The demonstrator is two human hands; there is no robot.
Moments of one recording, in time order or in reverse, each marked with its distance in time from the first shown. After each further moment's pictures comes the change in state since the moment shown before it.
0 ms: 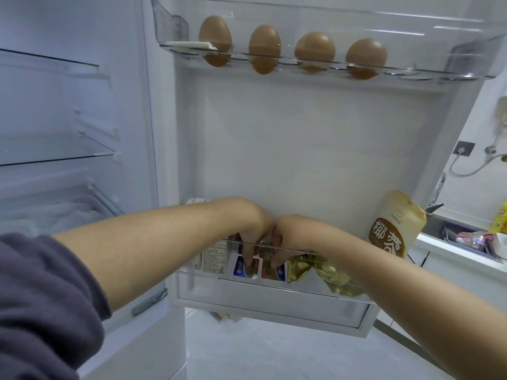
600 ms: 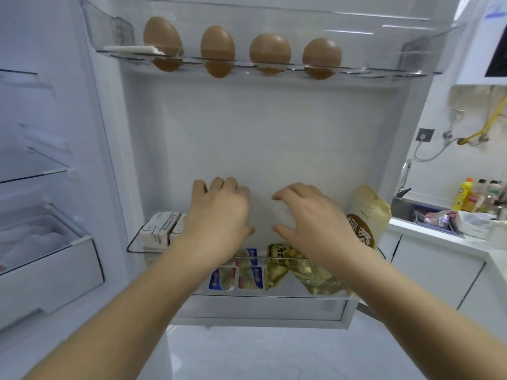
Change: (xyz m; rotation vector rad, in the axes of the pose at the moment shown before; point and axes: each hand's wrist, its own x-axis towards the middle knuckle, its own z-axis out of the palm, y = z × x) left_hand -0.054 0.031 0.006 0.019 0.848 -0.395; right_hand -0.063 0.037 0.002 -0.007 0.711 0.057
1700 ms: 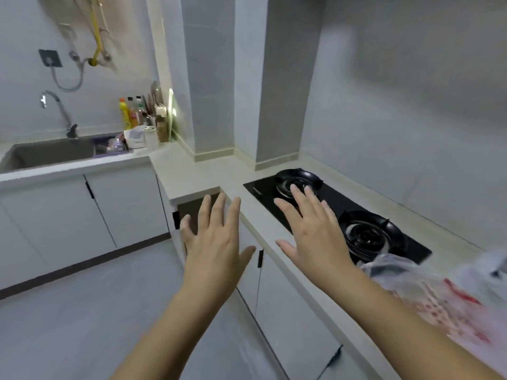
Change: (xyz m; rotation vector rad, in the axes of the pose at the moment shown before) left_hand -0.205 0.595 -0.109 -0.807 -0.033 0.847; right_hand -0.612 0.239 -0.164 -0.596 -0.026 1.109
